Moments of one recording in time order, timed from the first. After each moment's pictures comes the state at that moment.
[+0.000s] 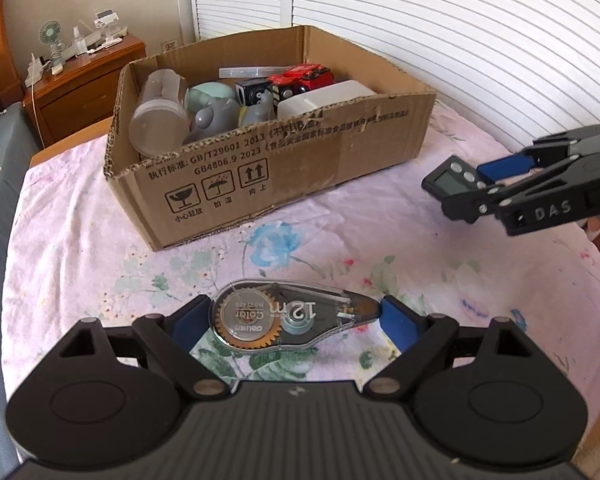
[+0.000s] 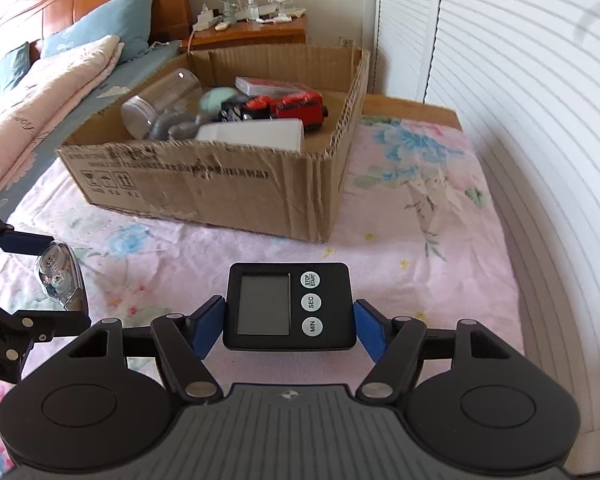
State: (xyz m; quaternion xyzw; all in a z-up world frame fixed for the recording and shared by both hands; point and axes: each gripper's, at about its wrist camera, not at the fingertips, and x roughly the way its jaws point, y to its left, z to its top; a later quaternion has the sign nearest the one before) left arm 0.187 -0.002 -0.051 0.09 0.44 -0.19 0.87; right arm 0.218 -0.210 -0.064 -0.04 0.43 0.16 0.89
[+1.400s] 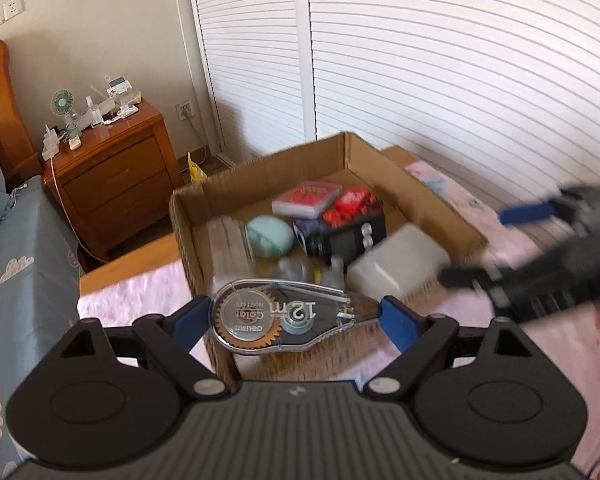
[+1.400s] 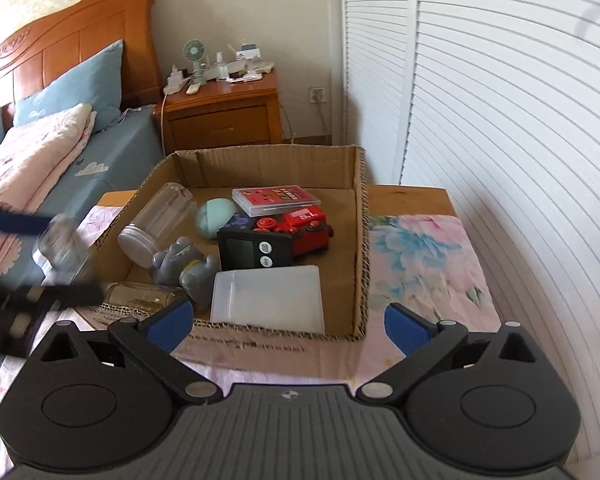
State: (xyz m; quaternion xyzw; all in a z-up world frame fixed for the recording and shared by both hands) left arm 0.276 0.007 0.037 0.12 0.38 -0.18 0.90; right arm 0.262 -0.173 -0.005 0.01 0.38 0.10 0.92
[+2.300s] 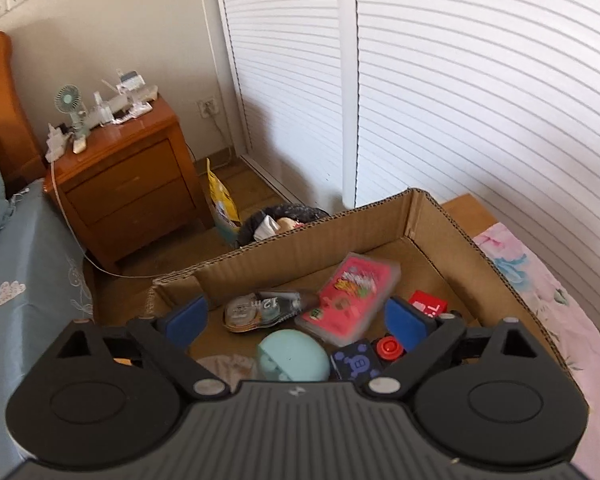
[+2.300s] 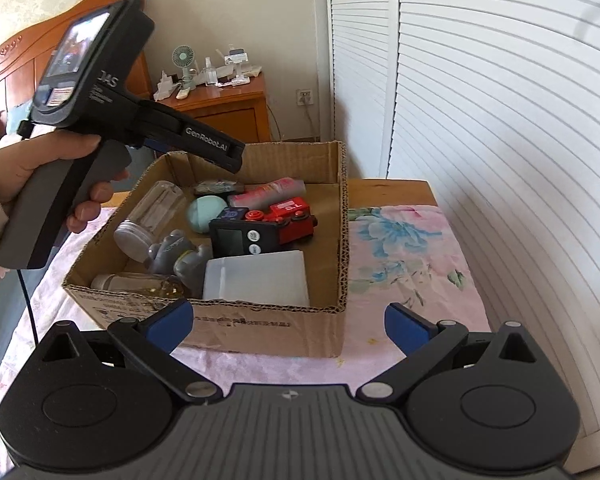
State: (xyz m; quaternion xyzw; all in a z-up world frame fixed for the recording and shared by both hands) left arm 0.408 -0.035 0.019 0.11 0.39 -0.13 0.91; right arm 0.244 -0.182 -0.002 0.01 0.38 0.09 0.92
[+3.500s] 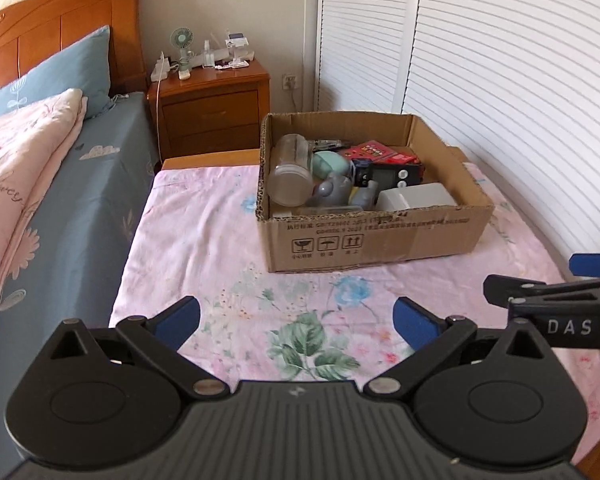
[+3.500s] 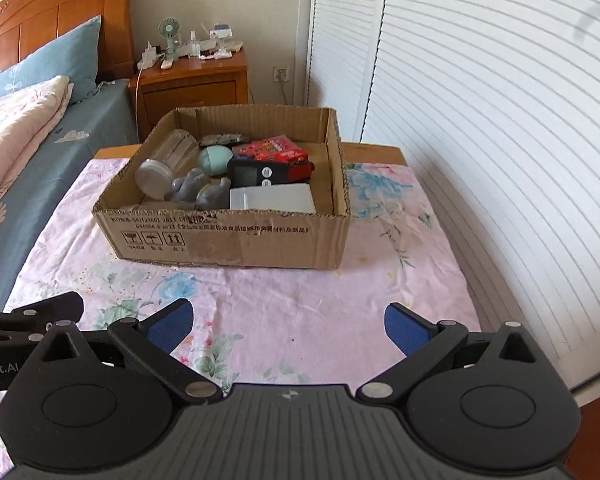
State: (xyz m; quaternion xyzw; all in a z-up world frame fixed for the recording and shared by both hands) left arm 0.143 0.030 0.030 0.00 0.39 -0.02 0.92; right arm 0.158 -0.148 0.013 -0.03 0.40 0.03 0.91
